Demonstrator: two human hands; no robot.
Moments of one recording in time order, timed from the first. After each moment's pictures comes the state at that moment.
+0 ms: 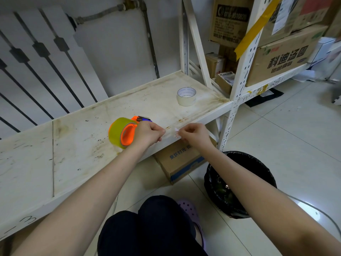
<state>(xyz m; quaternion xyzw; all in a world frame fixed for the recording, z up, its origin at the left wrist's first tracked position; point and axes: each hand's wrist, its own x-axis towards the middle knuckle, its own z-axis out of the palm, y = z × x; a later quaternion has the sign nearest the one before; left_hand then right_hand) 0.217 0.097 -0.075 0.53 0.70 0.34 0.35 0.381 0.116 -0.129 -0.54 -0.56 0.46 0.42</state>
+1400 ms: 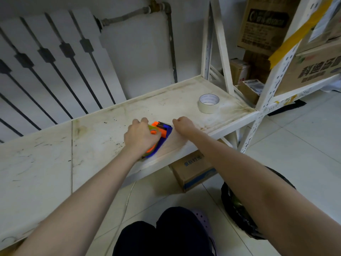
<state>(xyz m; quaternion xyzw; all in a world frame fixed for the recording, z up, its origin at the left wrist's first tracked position) 0.142 0.119 -0.067 0.59 0.80 0.12 0.05 0.272 0.205 -0.109 -0.62 -0.62 0.43 0.21</state>
